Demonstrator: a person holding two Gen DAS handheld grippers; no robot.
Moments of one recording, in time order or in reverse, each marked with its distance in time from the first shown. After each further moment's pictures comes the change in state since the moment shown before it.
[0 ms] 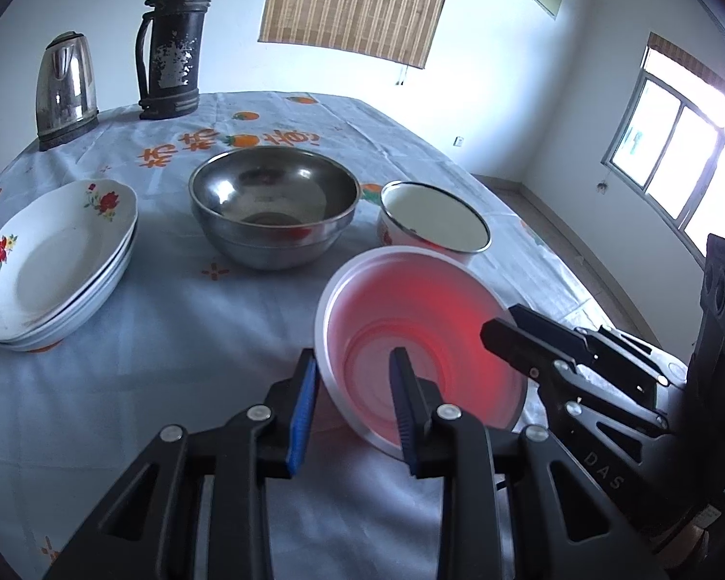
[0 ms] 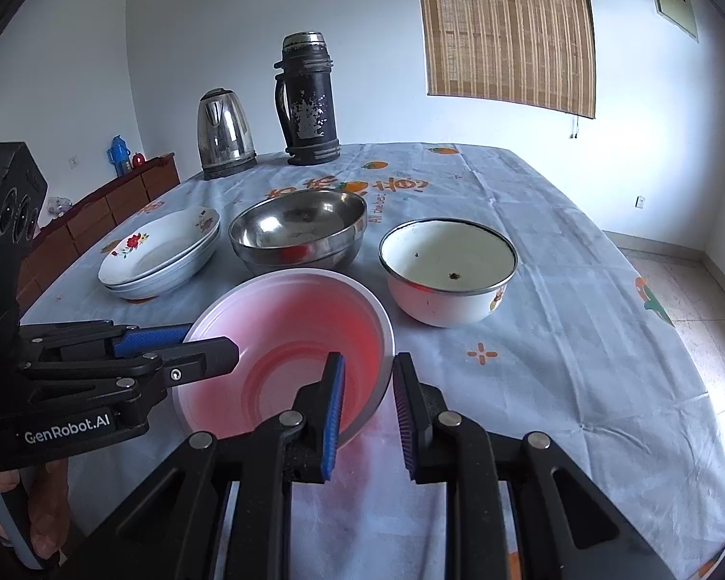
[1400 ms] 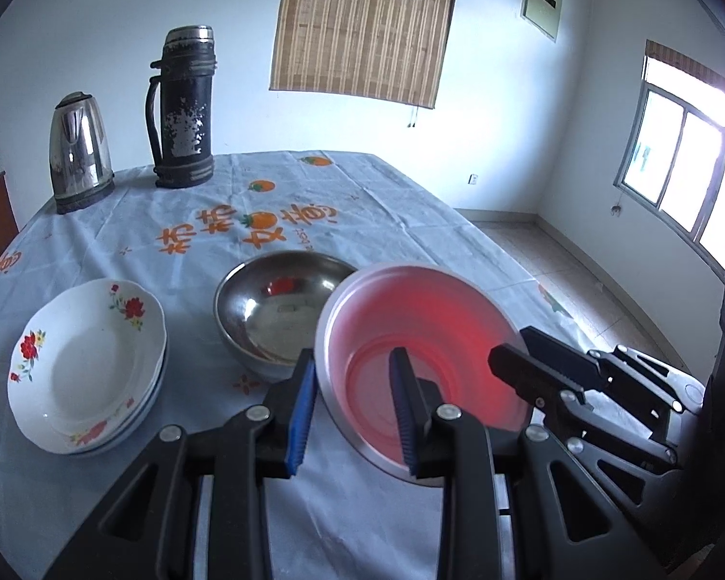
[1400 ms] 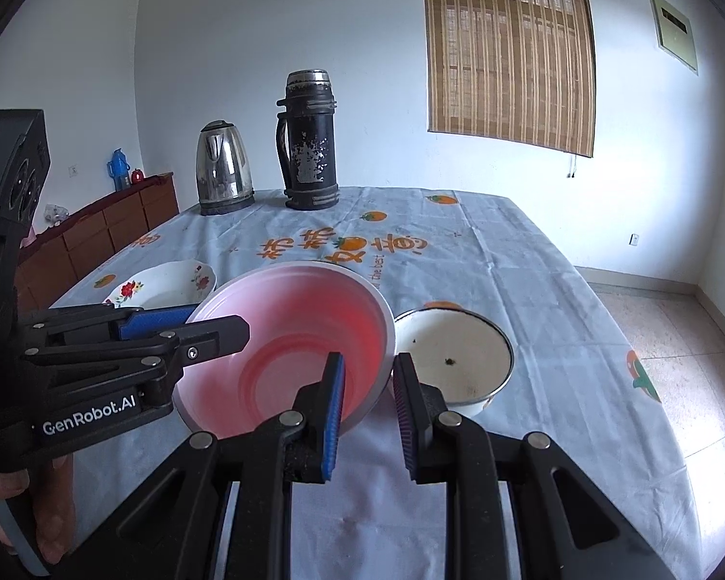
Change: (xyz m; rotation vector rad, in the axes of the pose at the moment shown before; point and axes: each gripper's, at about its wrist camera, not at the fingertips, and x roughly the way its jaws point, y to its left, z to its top) left arm -0.012 0.002 0.060 0.039 -0.133 0.070; right arm -0.001 0.007 0.052 -0.041 -0.093 -0.032
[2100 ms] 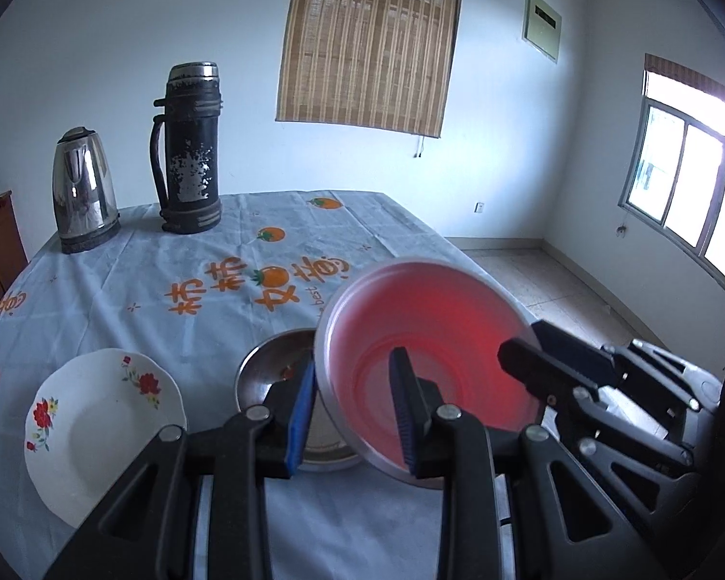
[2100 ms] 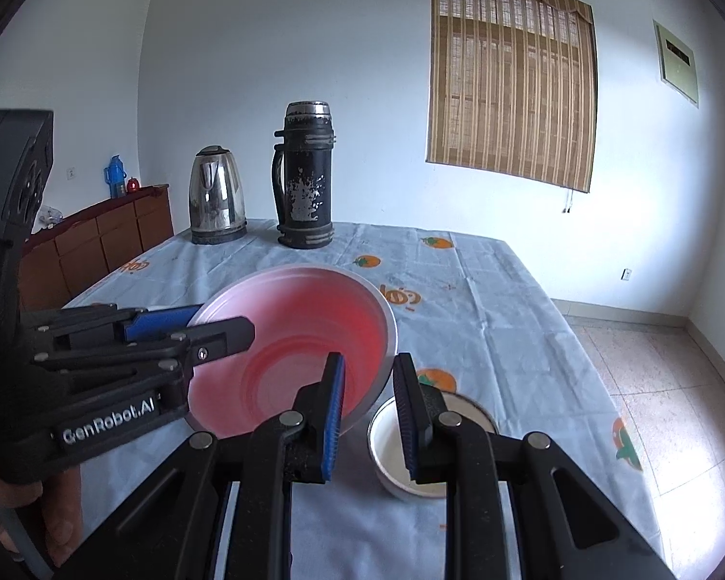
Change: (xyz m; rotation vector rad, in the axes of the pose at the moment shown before) left arm 0.008 0.013 0.046 0.010 -0.083 0.024; right arm 0.010 0.005 0.051 -0.052 -0.074 -0.041
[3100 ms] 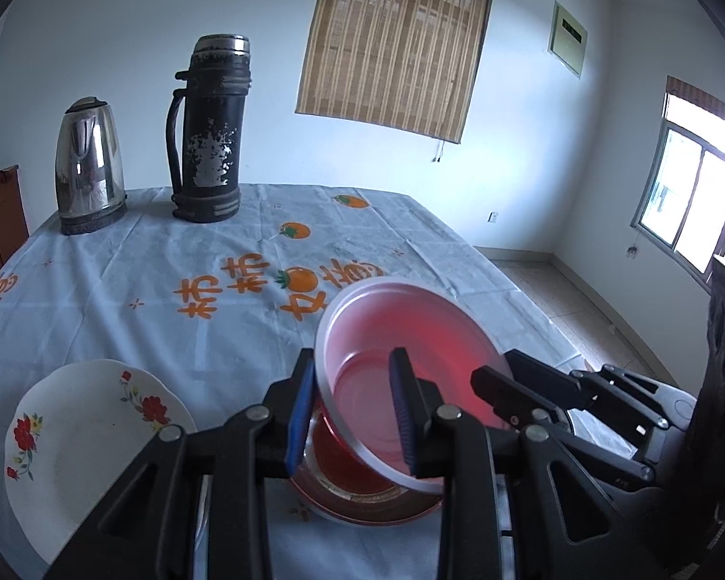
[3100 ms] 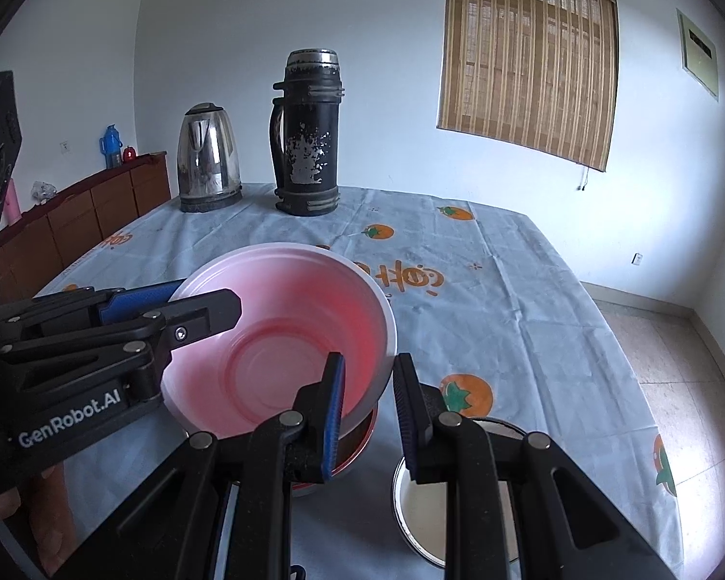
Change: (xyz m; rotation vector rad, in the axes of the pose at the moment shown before) left arm 0.042 0.045 0.008 -0.075 -0.006 0.001; right arm 0.080 0.011 0.006 -0.017 0.119 0.015
